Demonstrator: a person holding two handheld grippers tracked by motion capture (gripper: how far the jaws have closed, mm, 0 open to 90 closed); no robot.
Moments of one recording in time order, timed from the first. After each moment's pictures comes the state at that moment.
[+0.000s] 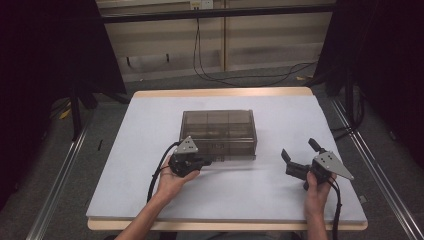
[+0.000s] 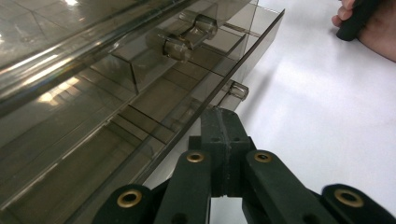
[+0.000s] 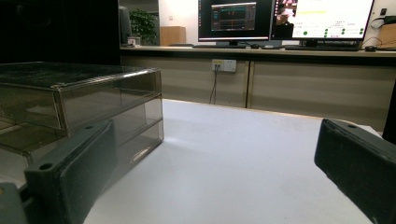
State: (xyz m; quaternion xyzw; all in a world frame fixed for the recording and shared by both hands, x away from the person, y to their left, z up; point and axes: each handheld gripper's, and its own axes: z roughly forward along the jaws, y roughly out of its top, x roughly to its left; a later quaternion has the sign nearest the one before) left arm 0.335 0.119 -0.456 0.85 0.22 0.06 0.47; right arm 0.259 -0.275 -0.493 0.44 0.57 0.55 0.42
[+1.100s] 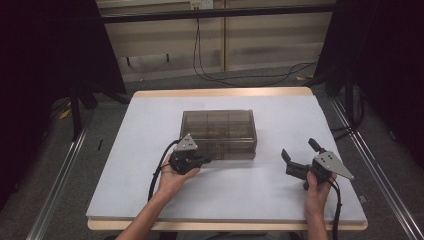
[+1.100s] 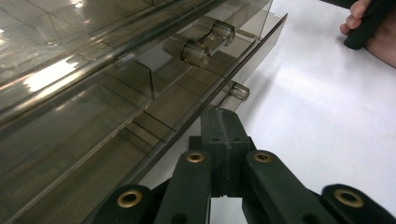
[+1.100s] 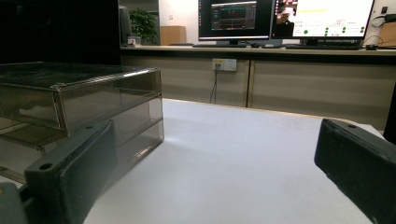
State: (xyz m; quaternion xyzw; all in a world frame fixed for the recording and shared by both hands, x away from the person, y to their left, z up) left arm 0.342 0.118 -0.457 0.85 0.23 0.06 0.47; right arm 0.259 -0.276 -0.492 0.44 0.57 0.55 0.42
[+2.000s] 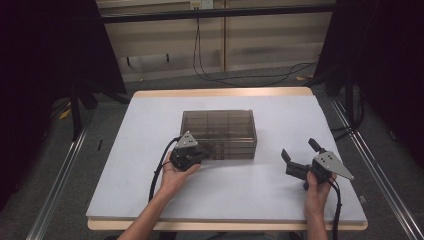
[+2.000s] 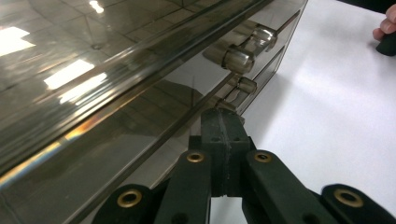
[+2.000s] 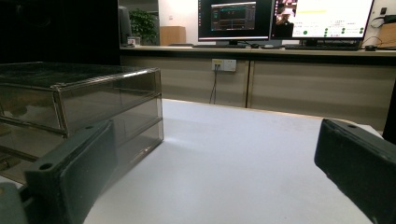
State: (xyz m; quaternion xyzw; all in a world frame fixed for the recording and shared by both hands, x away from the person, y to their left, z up) left arm 0.352 0.117 -0.462 0.84 0.25 0.08 0.47; right arm 0.259 -0.275 -0.492 0.44 0.57 0.55 0.42
